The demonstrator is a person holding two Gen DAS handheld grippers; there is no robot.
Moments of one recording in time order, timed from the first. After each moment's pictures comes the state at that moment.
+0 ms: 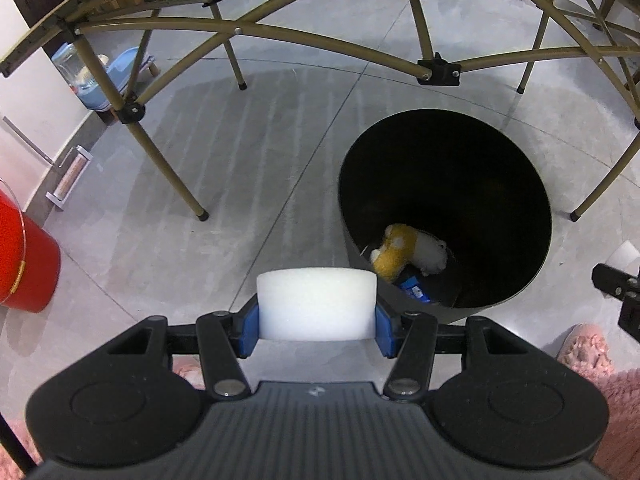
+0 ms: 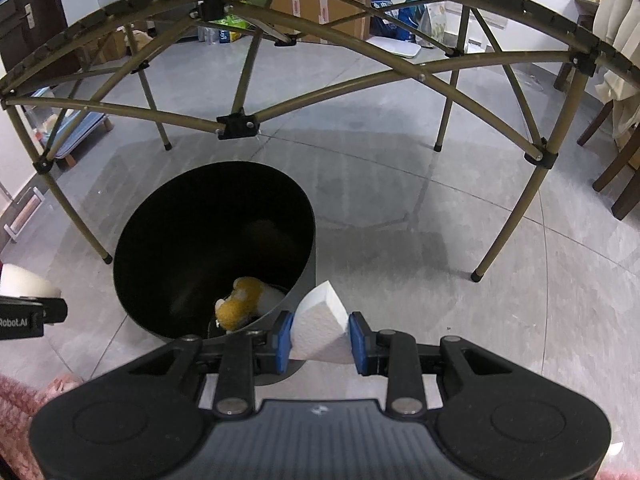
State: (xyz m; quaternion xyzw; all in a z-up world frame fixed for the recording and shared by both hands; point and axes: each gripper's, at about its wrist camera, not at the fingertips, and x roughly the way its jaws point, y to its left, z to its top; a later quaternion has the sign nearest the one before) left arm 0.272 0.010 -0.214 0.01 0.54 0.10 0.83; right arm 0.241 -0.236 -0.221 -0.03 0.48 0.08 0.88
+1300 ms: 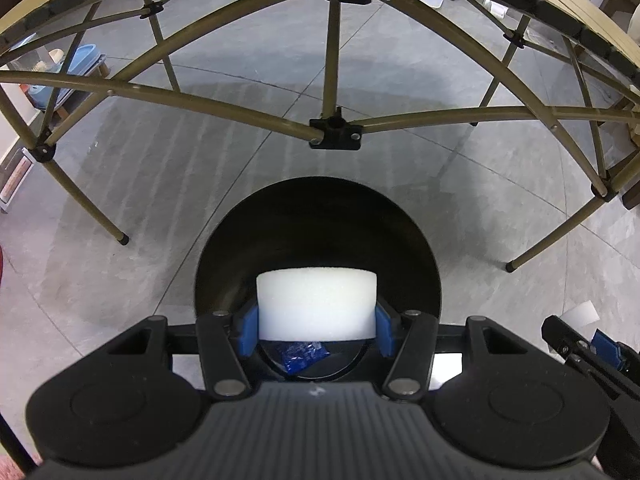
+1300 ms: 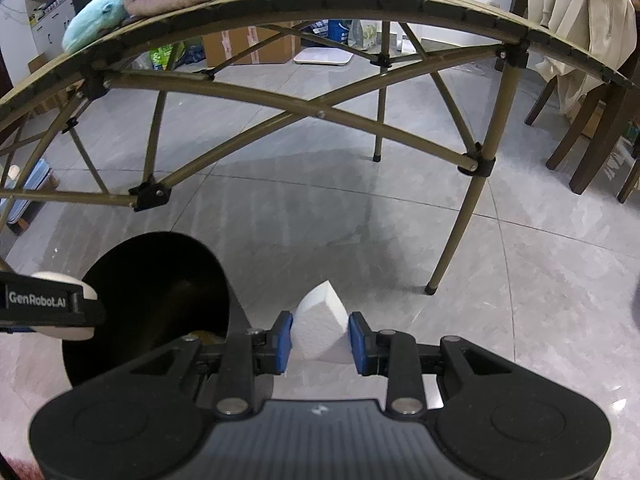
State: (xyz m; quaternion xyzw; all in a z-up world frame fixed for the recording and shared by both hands) left arm 0.361 -0.059 -0.202 -0.06 0.54 0.06 0.84; right arm 0.291 -0.282 -0.203 0.02 0.46 0.00 0.89
